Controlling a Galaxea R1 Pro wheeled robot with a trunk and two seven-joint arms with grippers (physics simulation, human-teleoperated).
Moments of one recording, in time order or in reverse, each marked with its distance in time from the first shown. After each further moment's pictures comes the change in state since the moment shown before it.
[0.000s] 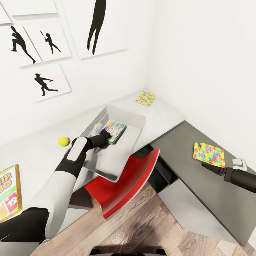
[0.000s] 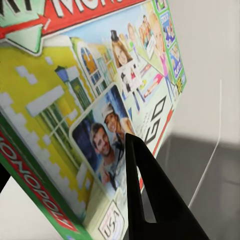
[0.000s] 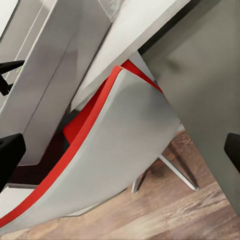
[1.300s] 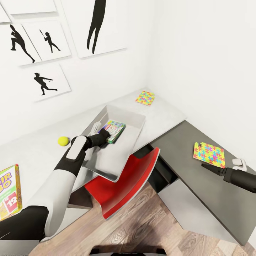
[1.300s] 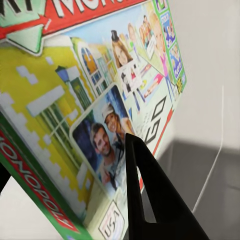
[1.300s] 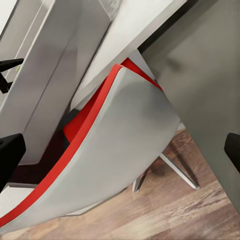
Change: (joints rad) left arm -0.014 0.006 0.002 0.009 -0.013 -0.002 0.000; right arm 0.002 0.002 0.000 0.000 -0.001 0.000 0.000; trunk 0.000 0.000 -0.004
